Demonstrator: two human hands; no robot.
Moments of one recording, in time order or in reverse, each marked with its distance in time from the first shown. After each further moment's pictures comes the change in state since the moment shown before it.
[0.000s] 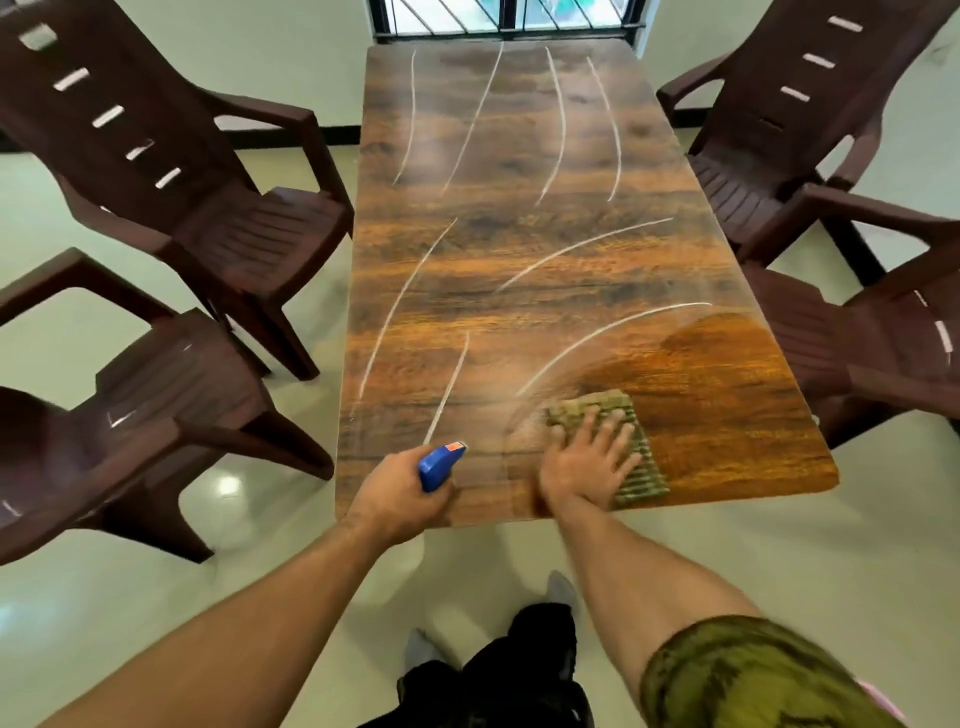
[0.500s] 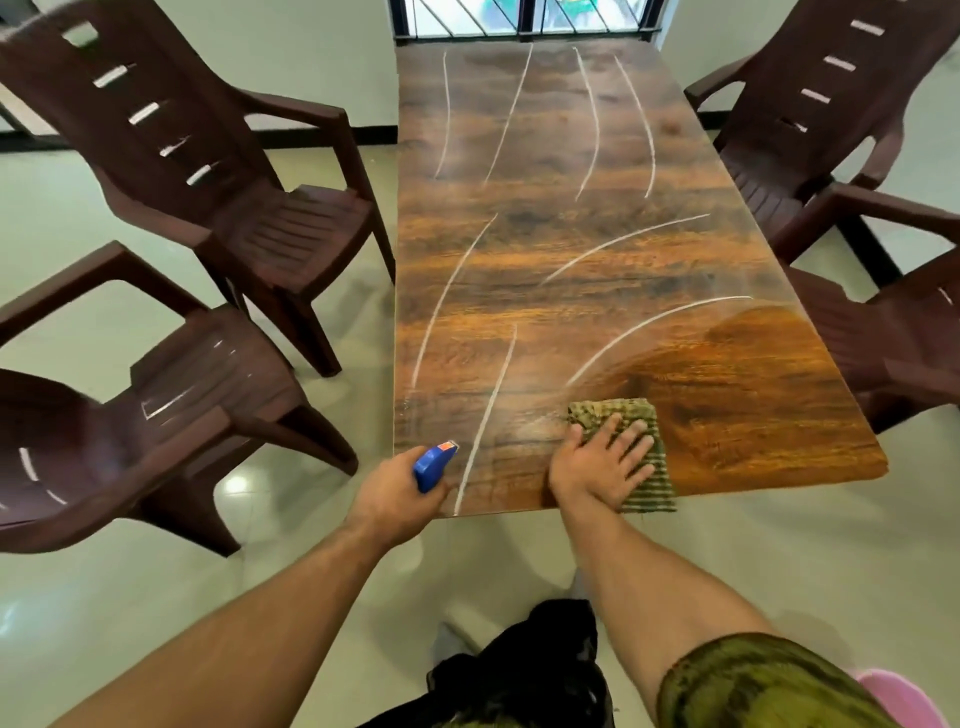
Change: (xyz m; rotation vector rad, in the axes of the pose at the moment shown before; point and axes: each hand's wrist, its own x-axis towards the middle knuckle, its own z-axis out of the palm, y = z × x) left_hand -0.025 -0.069 -0.039 0.006 0.091 -0.021; right_hand -0.048 -0.049 0.026 0.080 0.043 0.192
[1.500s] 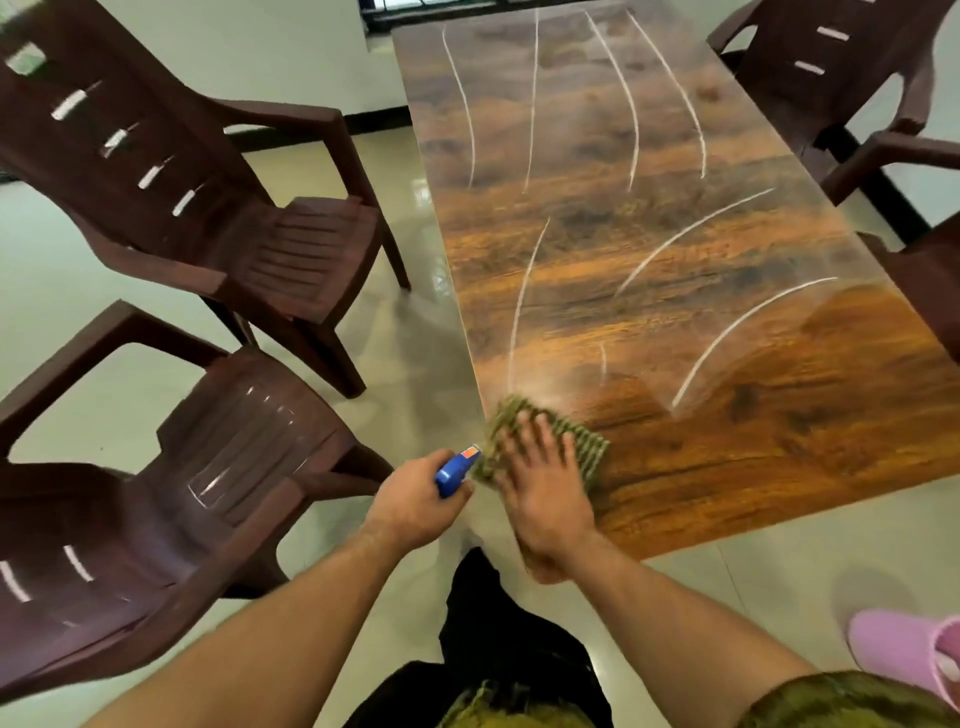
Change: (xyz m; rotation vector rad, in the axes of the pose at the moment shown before) left_hand 0.103 -0.086 -0.114 0.117 -0.195 0.131; right_hand -0.074 -0.148 0.074 -0.213 -0.091 -0.808
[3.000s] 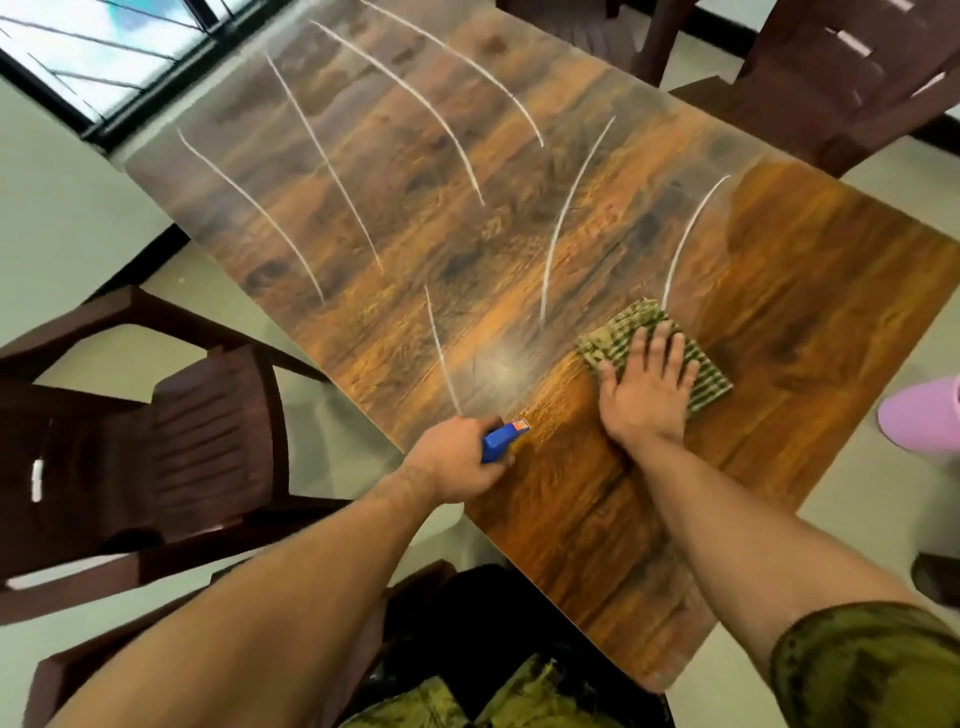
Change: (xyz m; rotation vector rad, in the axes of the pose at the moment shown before) left_hand 0.242 0.131 -0.061 0.573 -0.550 0.536; right_hand 0.123 0.146 -0.066 0.200 0.110 1.083
